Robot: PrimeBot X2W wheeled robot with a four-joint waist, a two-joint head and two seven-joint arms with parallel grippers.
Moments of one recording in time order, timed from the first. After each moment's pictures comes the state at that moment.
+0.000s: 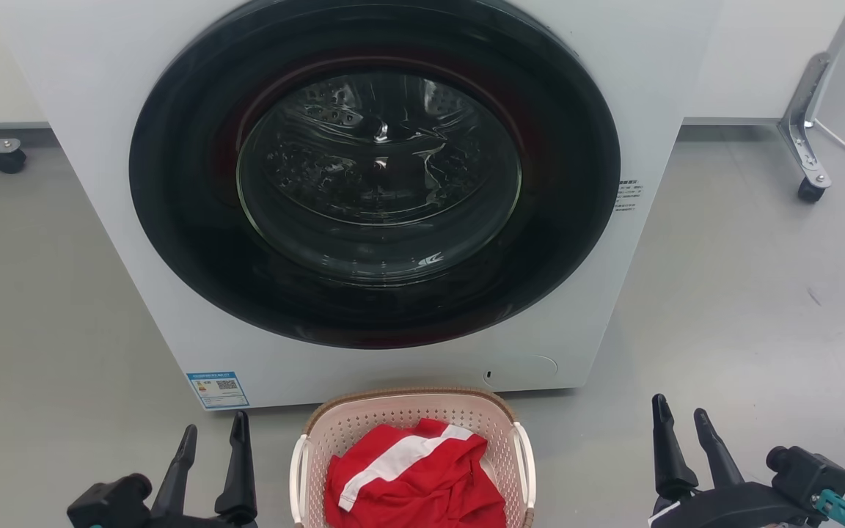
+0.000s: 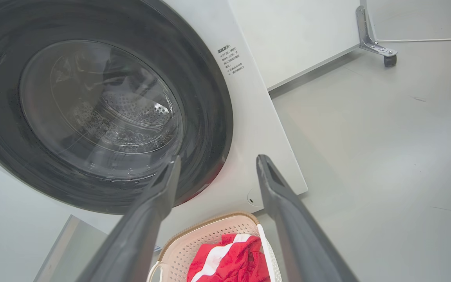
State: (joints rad) left arm 0.03 0.09 -0.13 0.15 -0.61 0.04 -0.13; right arm -0.03 -0.05 0.17 0.21 0.63 -0.04 -0.13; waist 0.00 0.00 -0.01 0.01
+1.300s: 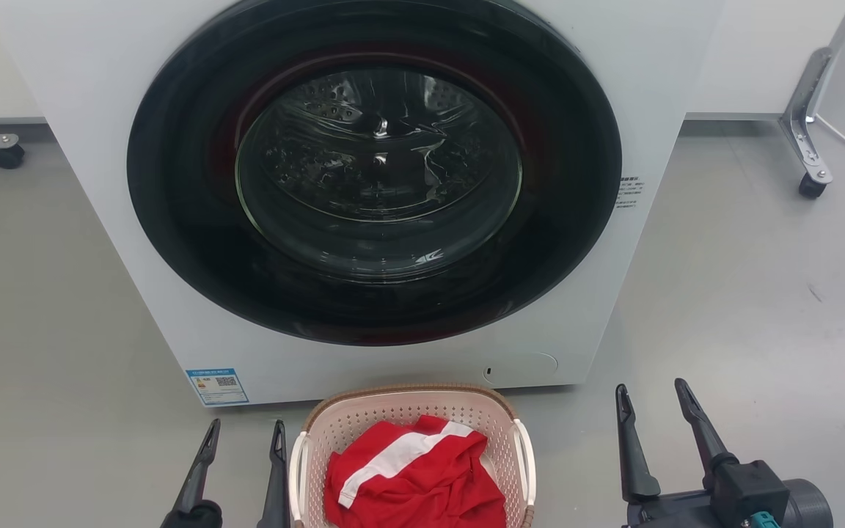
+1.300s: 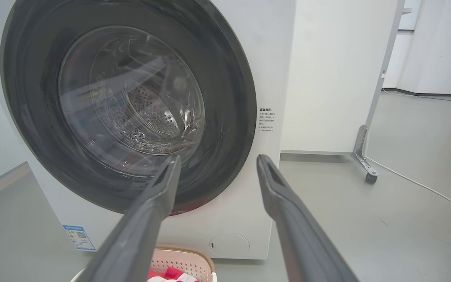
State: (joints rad) left arm 0.09 0.09 -0.21 0.08 -0.15 0.12 -0.25; right arm -0.01 -0.05 0.25 0.10 0.12 -0.13 -0.25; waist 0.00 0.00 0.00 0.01
